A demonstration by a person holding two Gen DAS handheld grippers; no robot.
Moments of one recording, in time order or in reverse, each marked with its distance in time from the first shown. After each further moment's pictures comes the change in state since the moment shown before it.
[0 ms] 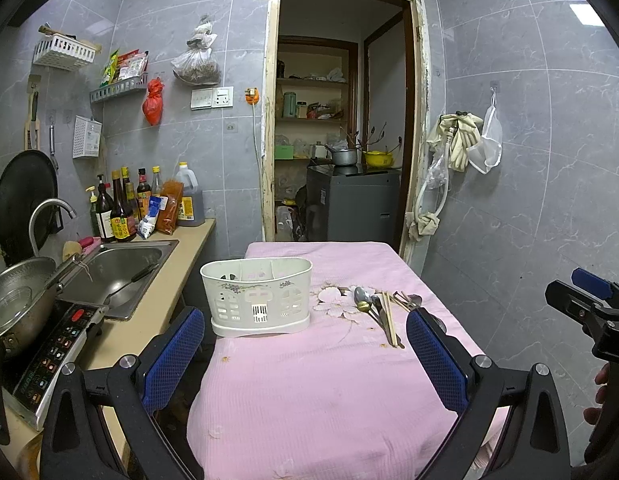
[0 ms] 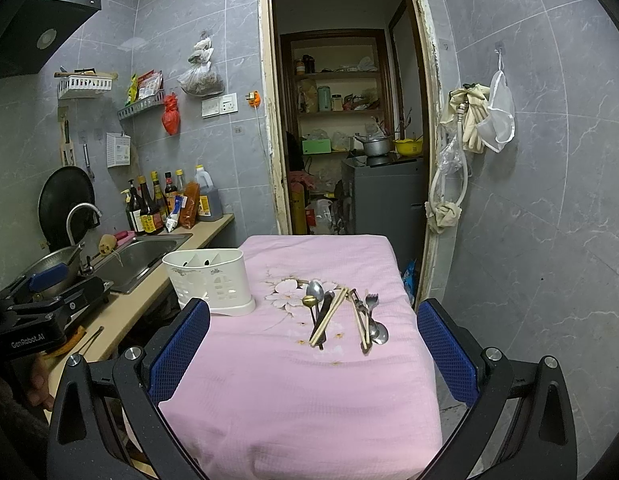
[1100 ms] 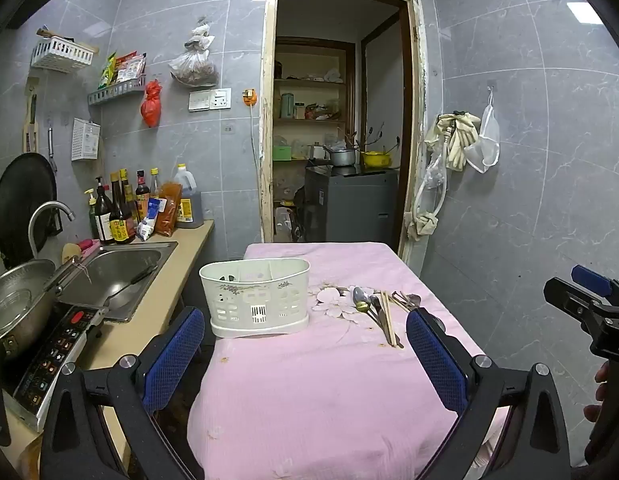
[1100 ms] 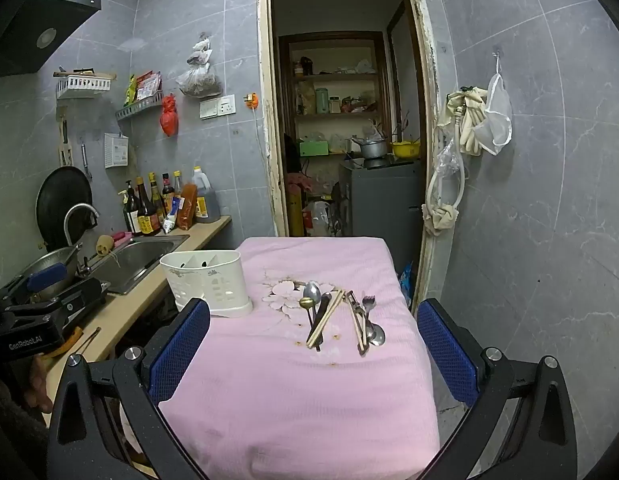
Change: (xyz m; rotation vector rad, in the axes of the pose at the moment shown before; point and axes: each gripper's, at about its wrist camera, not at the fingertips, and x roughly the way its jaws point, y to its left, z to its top) left arm 0.000 -0.001 0.000 0.005 0.000 0.002; right arm -0.002 0.002 0.000 -0.003 -0.002 -0.003
